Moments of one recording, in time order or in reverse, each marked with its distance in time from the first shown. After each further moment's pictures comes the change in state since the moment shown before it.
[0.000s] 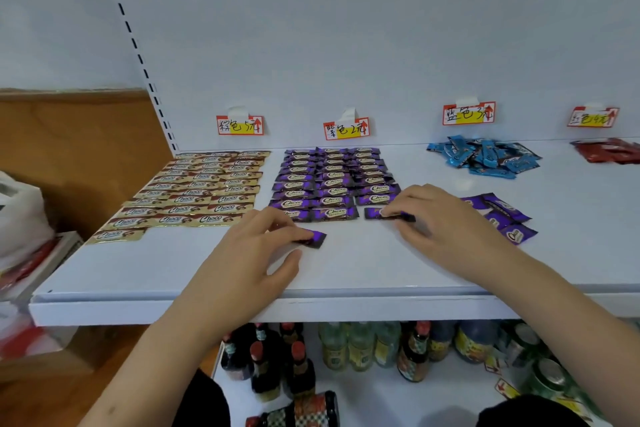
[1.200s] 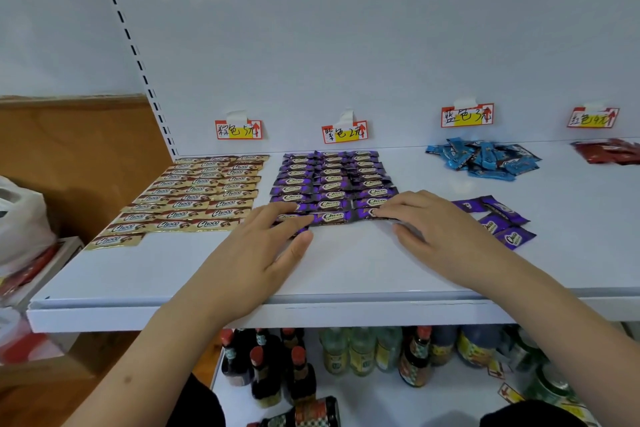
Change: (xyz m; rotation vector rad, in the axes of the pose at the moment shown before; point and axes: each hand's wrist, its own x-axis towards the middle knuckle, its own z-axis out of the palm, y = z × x) left_hand 0.018 0.003 0.001 0.023 -0.112 -0.056; right_hand -0.002 0.003 0.001 -0.001 -0.024 -0.033
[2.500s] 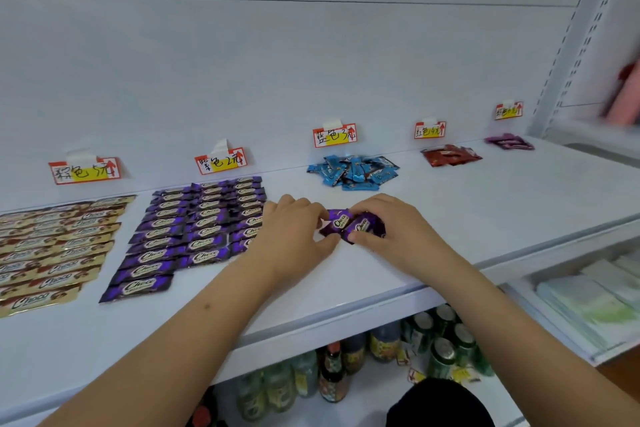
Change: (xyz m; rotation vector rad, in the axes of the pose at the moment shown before) left_hand 0.141 0.138 0.079 0.084 0.029 0.222; right_hand -0.058 0.071 -0.045 0.058 0.135 0.452
